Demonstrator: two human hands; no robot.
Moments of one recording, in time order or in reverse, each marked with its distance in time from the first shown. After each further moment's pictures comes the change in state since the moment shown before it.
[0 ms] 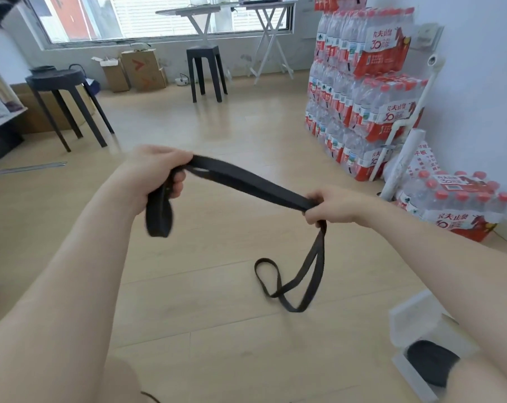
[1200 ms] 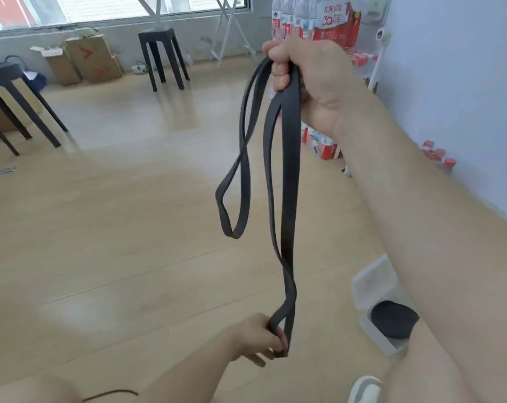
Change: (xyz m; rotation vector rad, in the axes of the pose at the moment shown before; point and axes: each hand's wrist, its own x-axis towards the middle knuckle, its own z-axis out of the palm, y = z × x) left_hand -0.093 -0.214 0.201 0.467 -0.943 -0.483; right_hand -0.041 -0.058 -0.087 1.235 0.362 -0.544
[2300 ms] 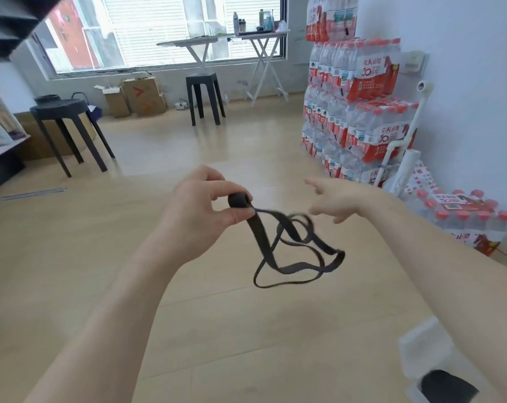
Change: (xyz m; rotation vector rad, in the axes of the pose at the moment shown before) left_hand -0.206 0.100 -0.172 0.270 1.169 0.729; right_hand 0.020 0.070 -0.012 -1.439 -0.318 0.547
